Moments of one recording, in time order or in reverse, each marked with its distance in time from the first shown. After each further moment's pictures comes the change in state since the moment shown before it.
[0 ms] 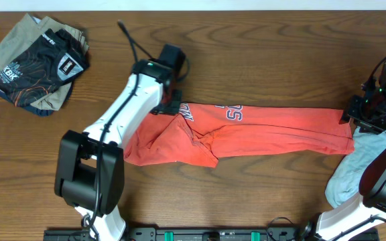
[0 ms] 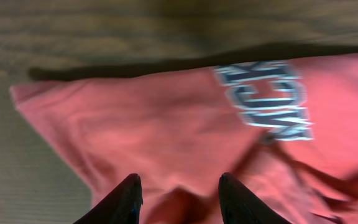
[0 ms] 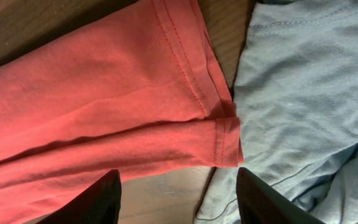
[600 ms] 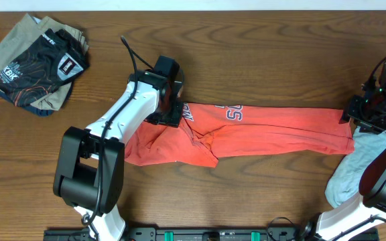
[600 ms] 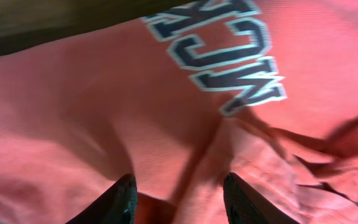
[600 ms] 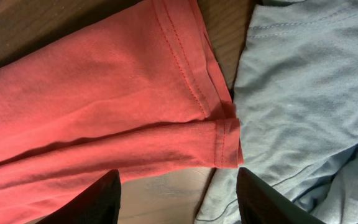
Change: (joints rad) left arm 0.017 0.001 -0.124 0.088 0.229 0.131; right arm 0.000 0.000 0.000 0.003 0.000 0.000
